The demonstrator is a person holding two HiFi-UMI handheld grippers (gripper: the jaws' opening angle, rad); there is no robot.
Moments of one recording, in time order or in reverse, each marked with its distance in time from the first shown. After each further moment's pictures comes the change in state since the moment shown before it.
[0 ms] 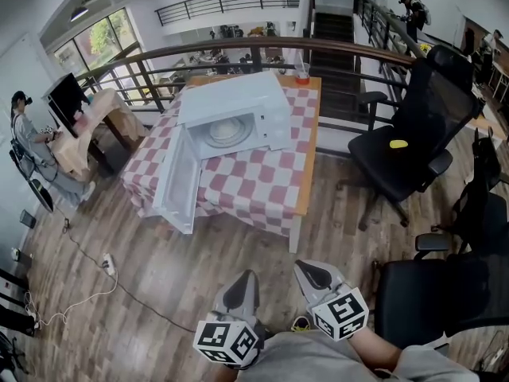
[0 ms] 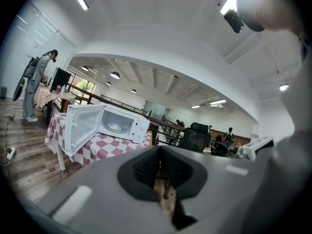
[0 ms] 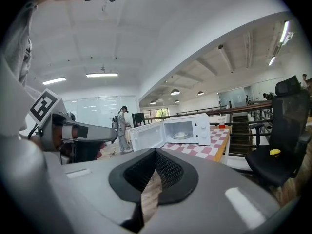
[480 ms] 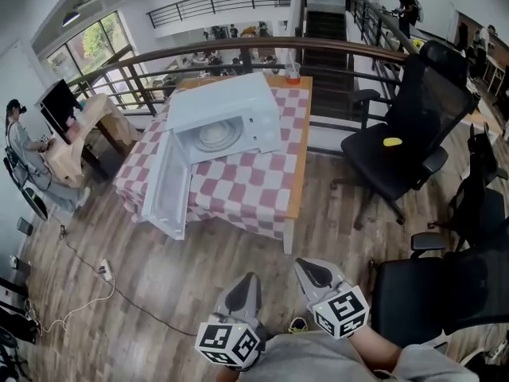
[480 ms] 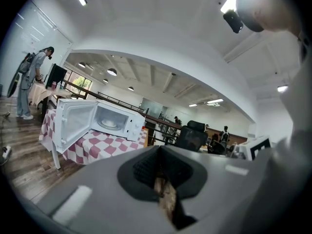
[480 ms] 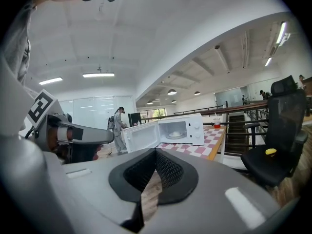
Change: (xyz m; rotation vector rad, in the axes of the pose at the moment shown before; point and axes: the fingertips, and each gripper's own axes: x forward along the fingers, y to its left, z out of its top) left arm 0.026 -0.022 -0.009 -0.005 0.025 -0.039; right arm -0.004 -0.036 0.000 0.011 -0.001 -0.035
